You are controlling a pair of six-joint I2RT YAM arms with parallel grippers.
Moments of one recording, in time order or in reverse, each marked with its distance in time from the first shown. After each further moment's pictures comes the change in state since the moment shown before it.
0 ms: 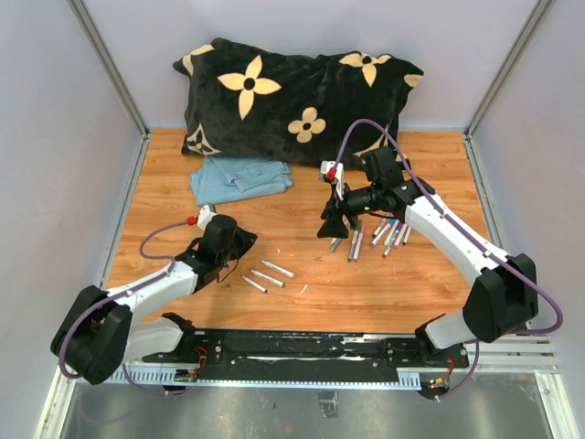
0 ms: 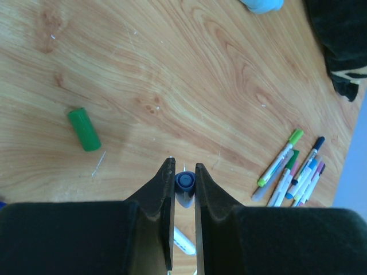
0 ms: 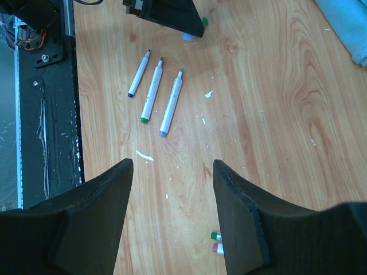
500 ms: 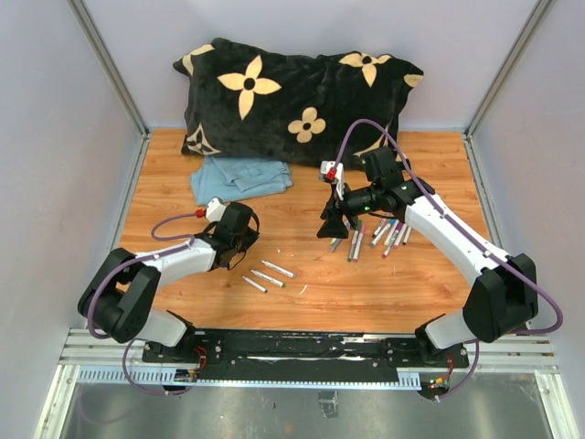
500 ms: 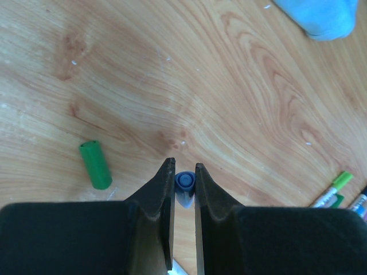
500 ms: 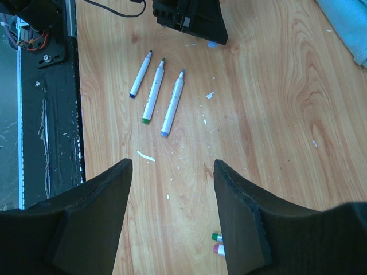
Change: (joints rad) left arm 0.000 0.275 0.176 -0.082 -0.096 -0.034; right arm 0.000 0.000 0.000 0.000 -0.007 0.001
